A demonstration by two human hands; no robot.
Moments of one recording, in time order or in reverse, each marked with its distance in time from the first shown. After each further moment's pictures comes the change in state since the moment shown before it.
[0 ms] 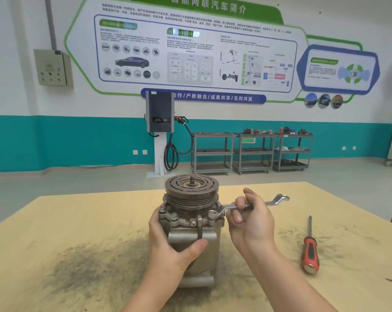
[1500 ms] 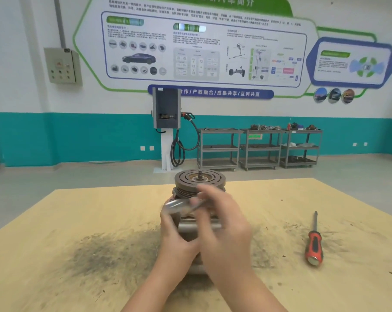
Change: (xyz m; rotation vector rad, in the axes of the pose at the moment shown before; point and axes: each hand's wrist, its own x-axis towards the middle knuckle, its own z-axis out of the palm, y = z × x) left_hand 0.004 -0.011 -0.001 0.025 -0.019 -0.016; right_hand -0.084 0.029 0.029 -0.890 -0.403 -0.983
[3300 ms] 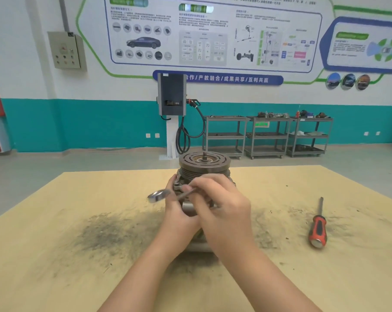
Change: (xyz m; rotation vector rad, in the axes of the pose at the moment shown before) left_hand 0.005 0.002 -0.007 0.139 -0.055 -0.039; right_hand -0.001 0.002 -0.002 -0.115 -0.125 -0.026
